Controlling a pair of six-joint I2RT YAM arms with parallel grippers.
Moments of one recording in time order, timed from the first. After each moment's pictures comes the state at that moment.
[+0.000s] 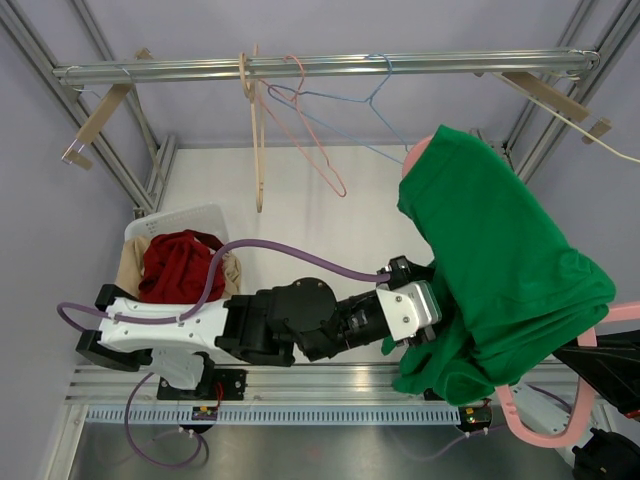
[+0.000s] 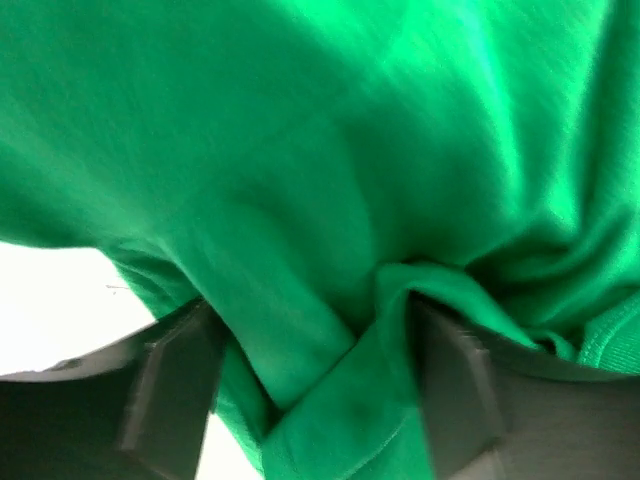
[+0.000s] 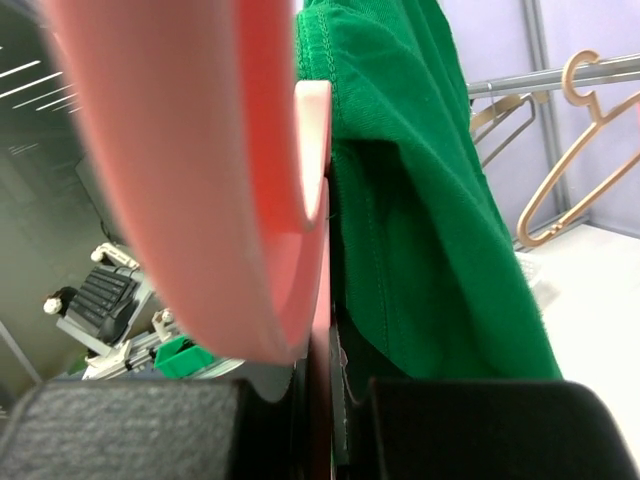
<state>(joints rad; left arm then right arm) -1.68 1.45 1.68 -0.08 -0.38 0.25 0.63 0.54 1.89 -0.91 -0.44 0.61</state>
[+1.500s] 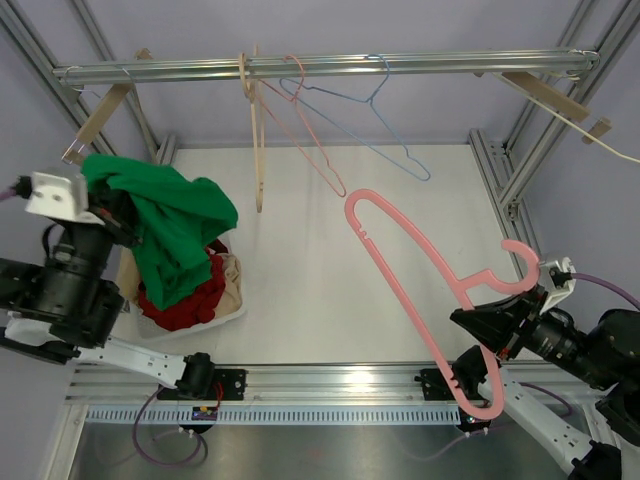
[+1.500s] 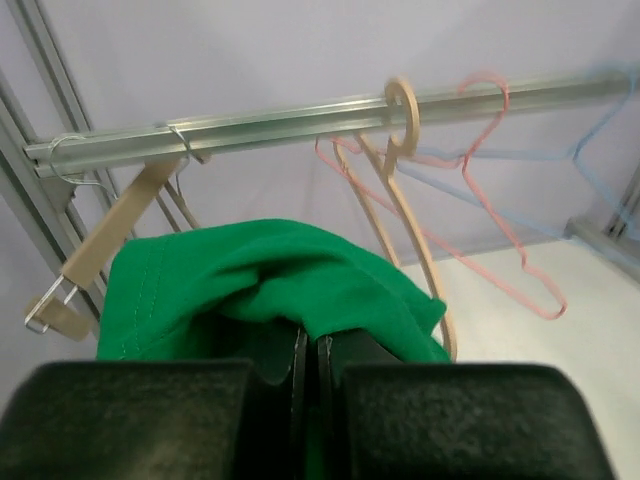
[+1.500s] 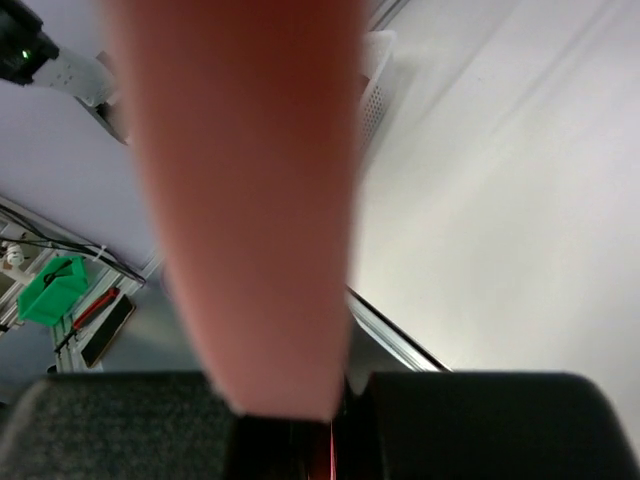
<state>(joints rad) -1.75 0.67 1.29 0.86 -1.35 1.52 0.63 0.35 1.30 -1.05 -0.28 0.50</state>
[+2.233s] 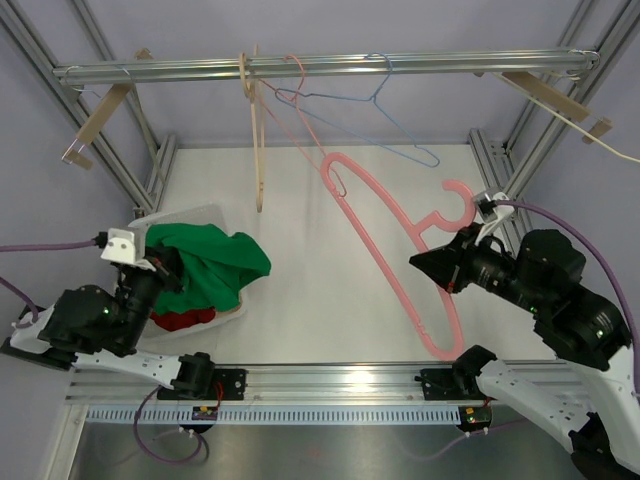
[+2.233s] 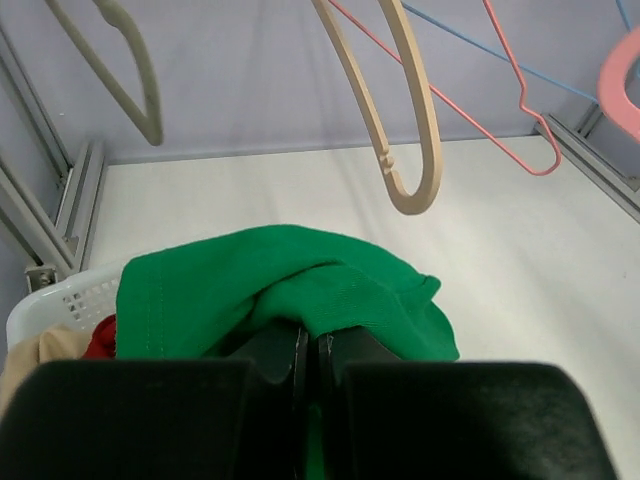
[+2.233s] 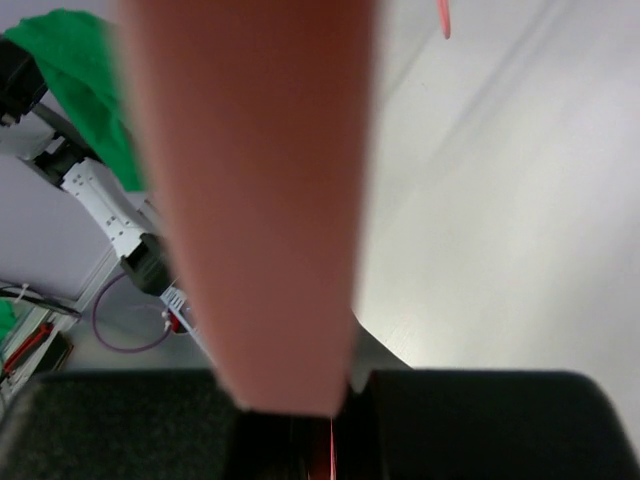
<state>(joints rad) -1.74 0.34 1.06 -0.60 -1.50 0.01 0.63 0.67 1.30 -0.87 -0.21 0.43</state>
